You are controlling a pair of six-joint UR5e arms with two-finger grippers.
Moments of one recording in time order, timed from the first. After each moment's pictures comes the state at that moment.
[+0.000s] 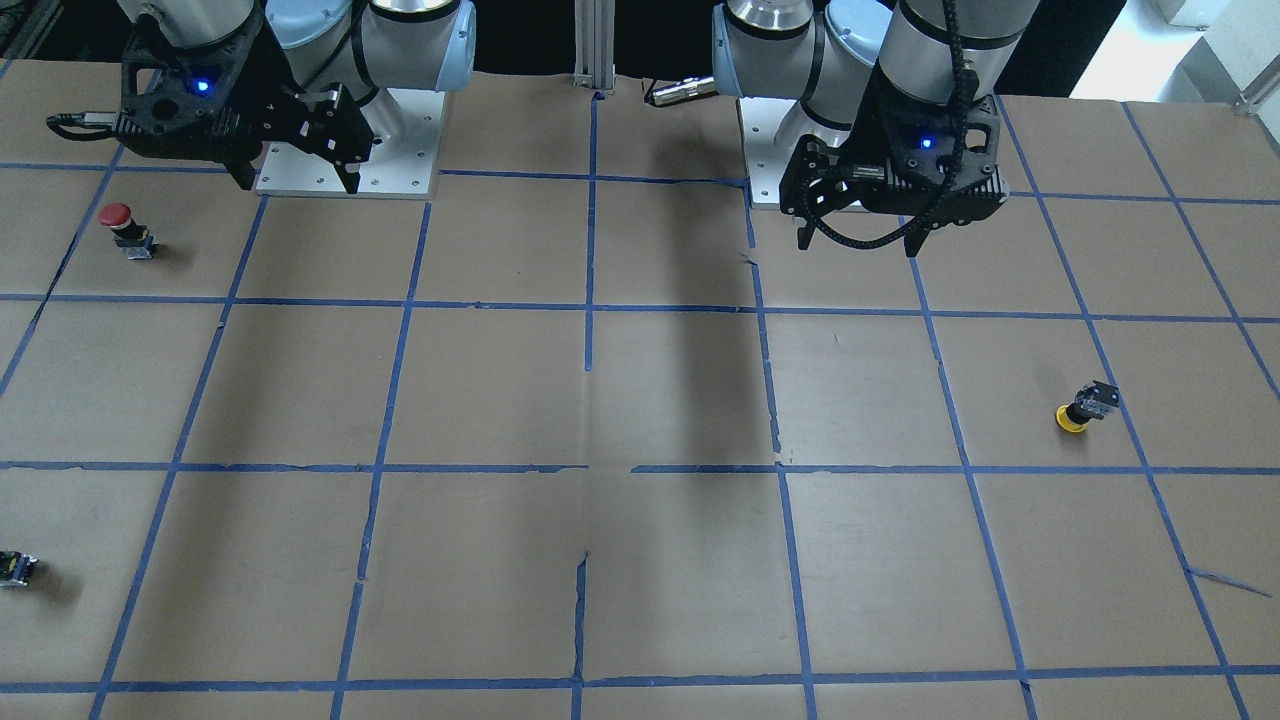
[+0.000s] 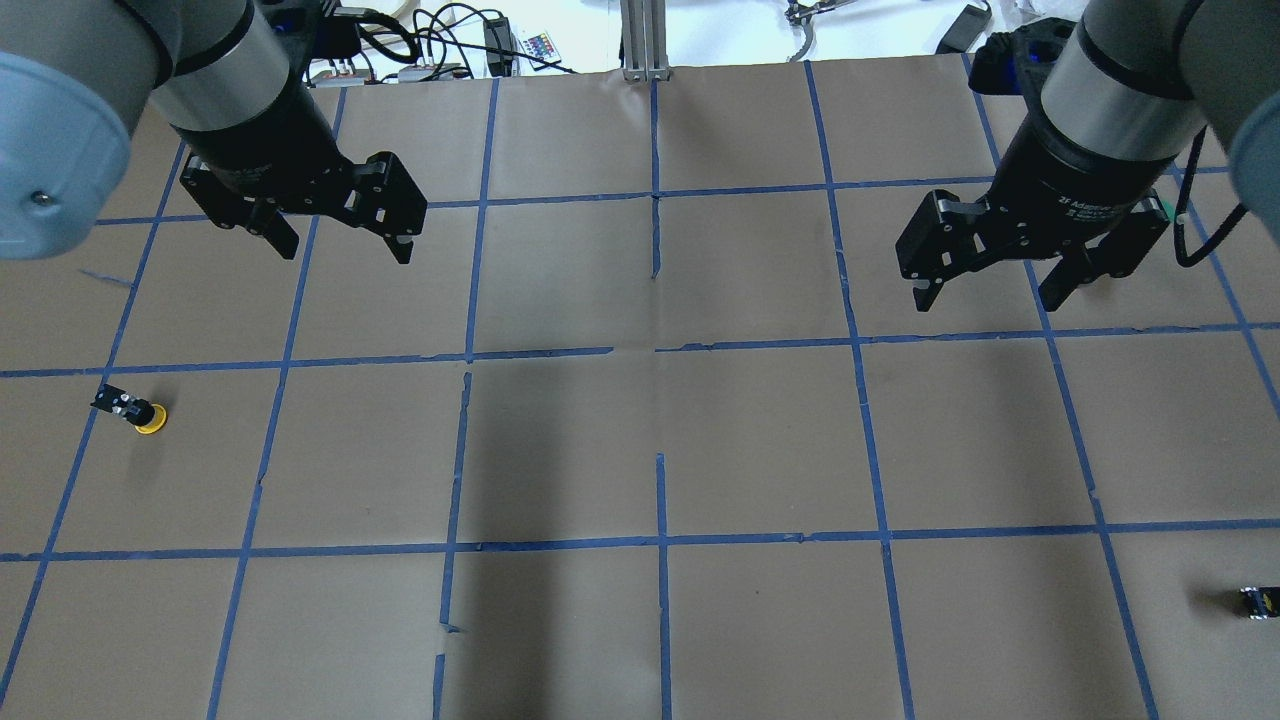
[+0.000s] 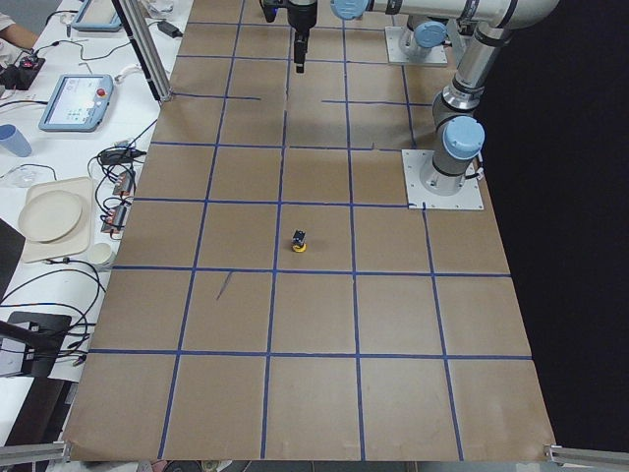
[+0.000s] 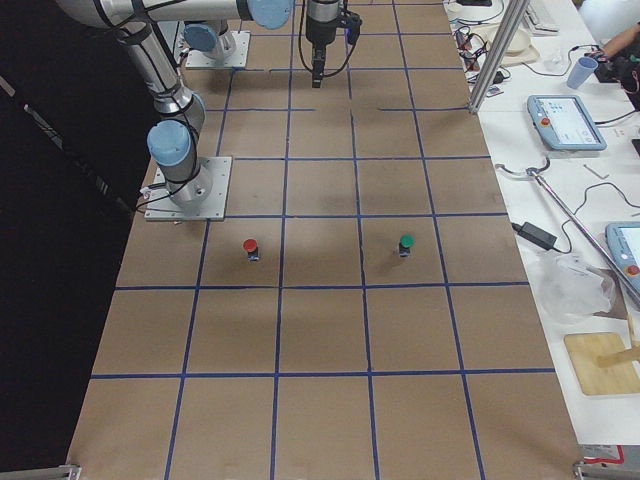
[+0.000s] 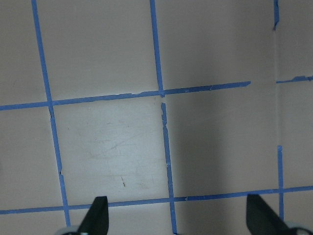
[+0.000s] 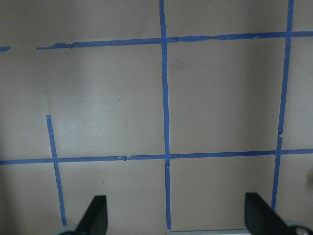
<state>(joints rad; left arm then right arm) -1.61 -1.56 -1.55 -1.59 1.60 0.04 1.54 -1.70 1.65 -1.45 -1.55 0.00</state>
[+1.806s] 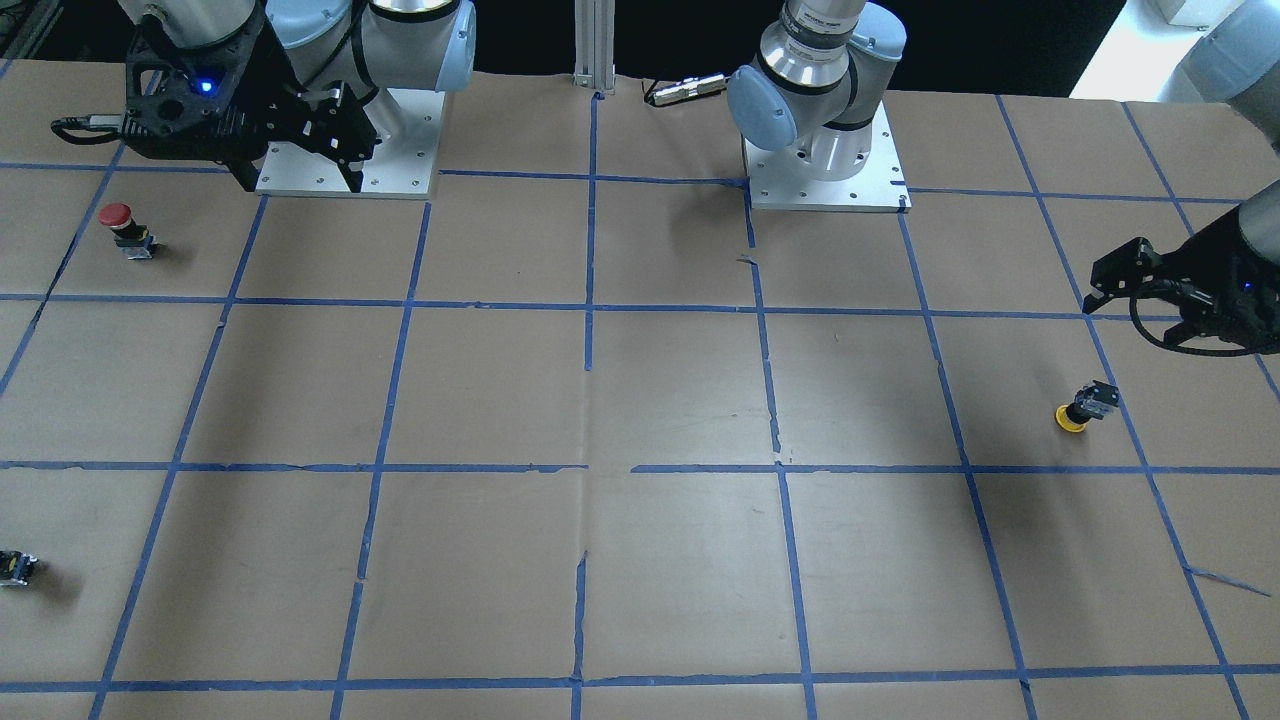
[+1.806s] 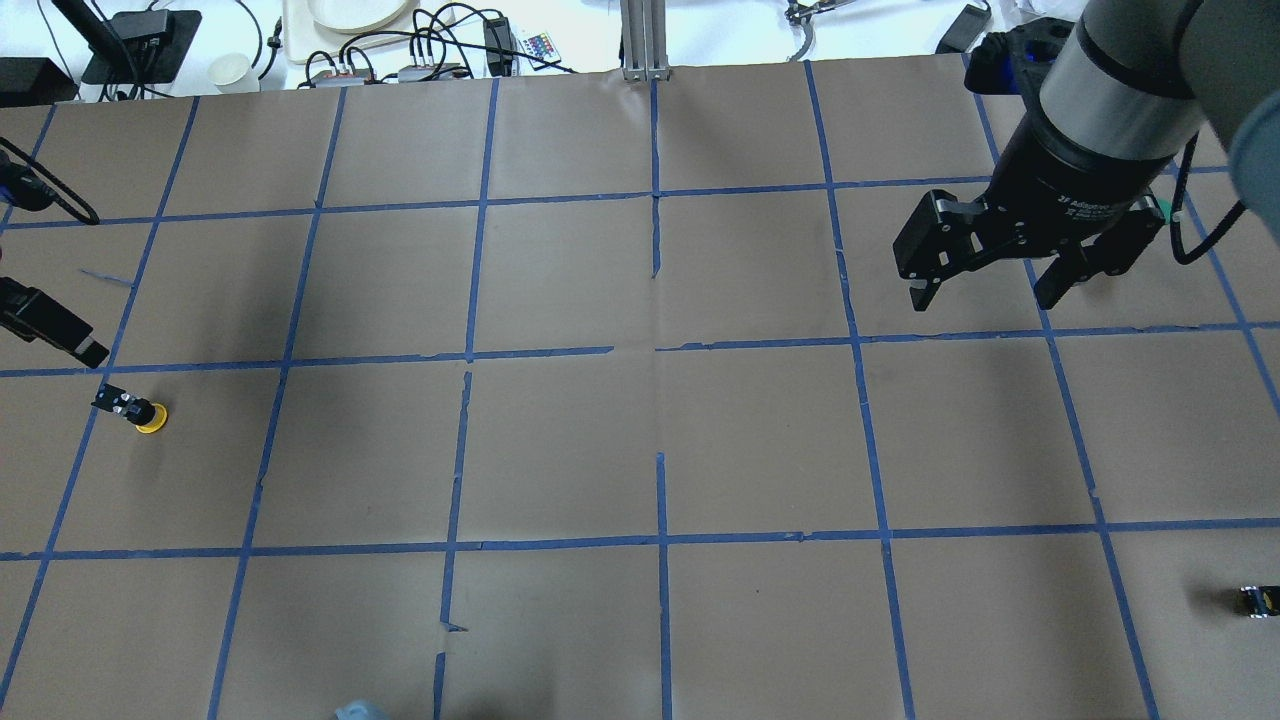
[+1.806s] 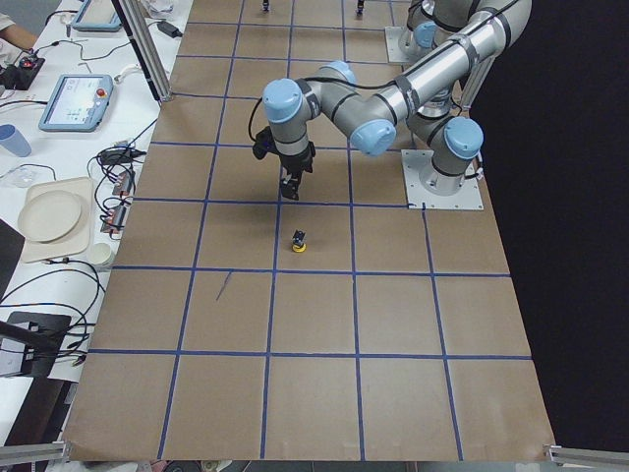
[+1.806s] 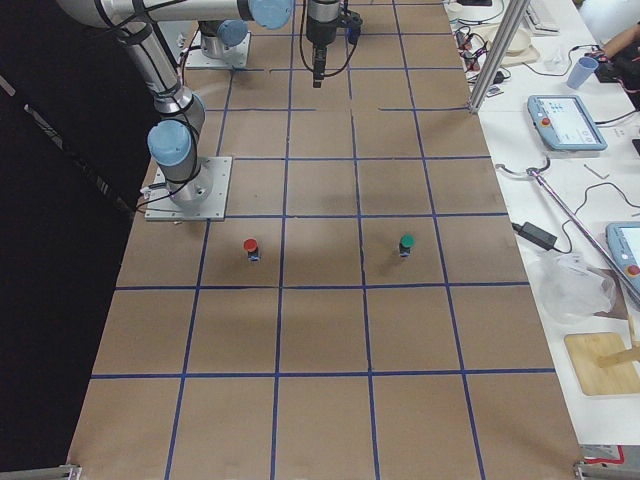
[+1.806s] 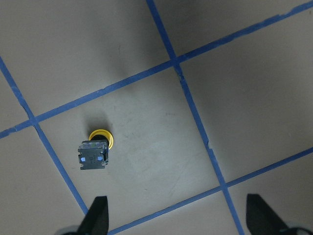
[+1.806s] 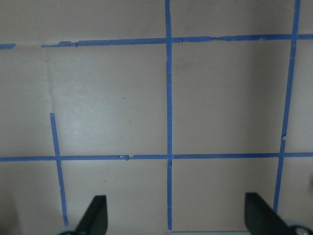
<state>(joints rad) -0.90 -1.72 -1.73 -1.38 1.61 1.10 1.54 -1.70 1.65 -1.45 -1.54 -0.02</state>
